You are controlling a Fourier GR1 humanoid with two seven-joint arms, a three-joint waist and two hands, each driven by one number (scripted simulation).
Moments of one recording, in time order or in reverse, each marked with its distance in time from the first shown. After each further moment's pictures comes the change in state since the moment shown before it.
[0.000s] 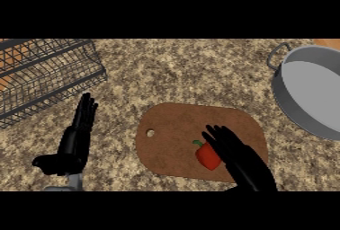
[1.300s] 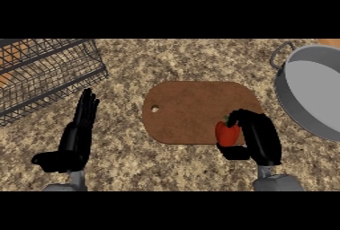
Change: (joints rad) left arm -0.020 -0.038 0.017 -0.039 -0.040 -0.013 0.040; right arm -0.185 0.118 -0.260 0.197 0.094 -0.266 0.123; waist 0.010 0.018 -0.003
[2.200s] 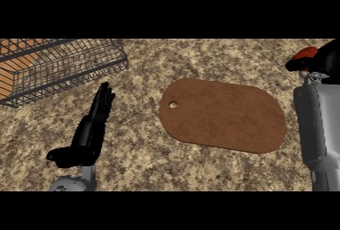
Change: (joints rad) left arm -0.060 -0.014 -0.065 0.005 -0.015 -0.038 0.012; right arm -0.663 -0.182 -0.467 0.402 0.416 0.045 0.913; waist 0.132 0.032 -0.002
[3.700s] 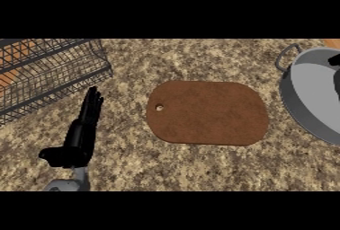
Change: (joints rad) left arm 0.028 0.008 0.067 0.042 0.016 0.016 -0.026; right arm -0.264 -0.254 -0.315 0.653 0.207 -0.188 0.099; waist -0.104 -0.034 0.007
